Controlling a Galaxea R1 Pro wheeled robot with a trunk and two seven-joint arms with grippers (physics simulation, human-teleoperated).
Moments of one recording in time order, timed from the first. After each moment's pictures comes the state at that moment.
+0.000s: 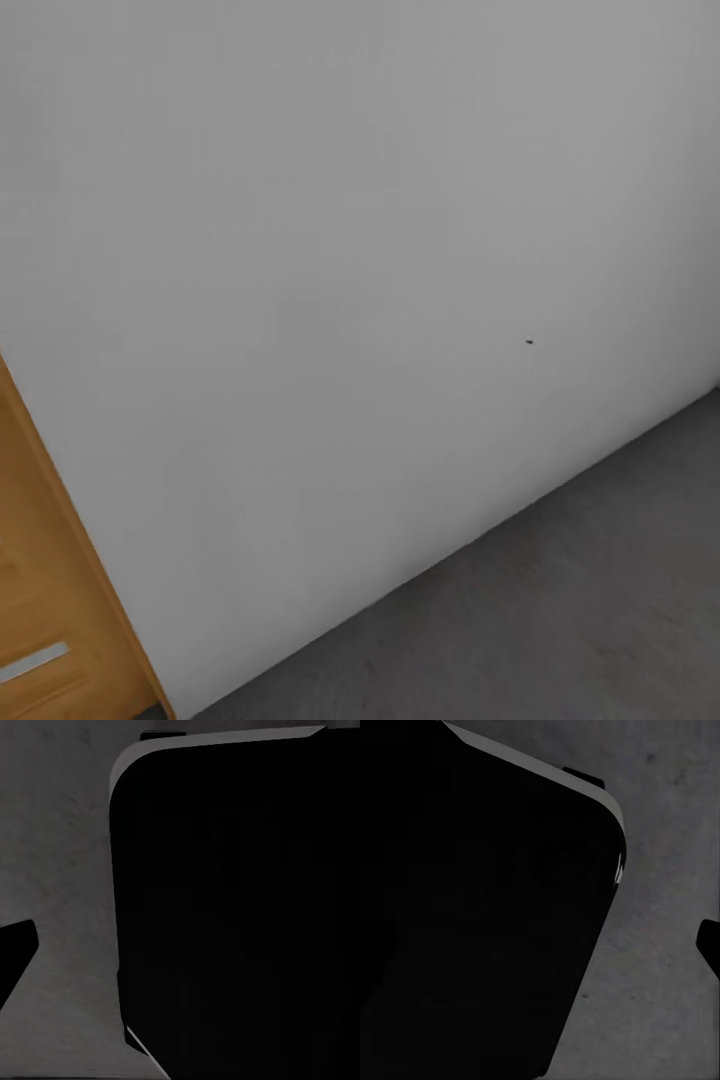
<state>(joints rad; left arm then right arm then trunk) 0.00 0.01 0.00 -0.04 -0.01 -0.02 0.00 -0.03 0.00 0.44 -0.01 -0.13 -0.08 0.00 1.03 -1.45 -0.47</state>
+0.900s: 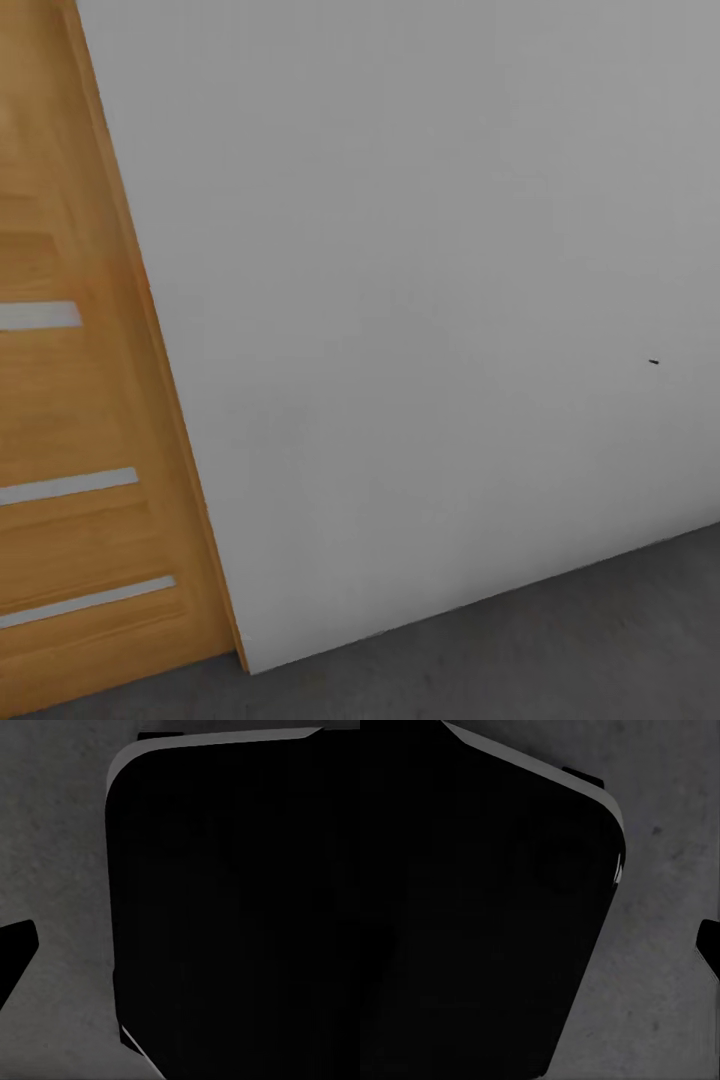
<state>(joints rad) 0.00 0.00 0.00 -0.04 0.00 -0.02 0.00 -0.03 0.00 0.44 -0.01 -0.13 -0.08 0.00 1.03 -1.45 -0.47</state>
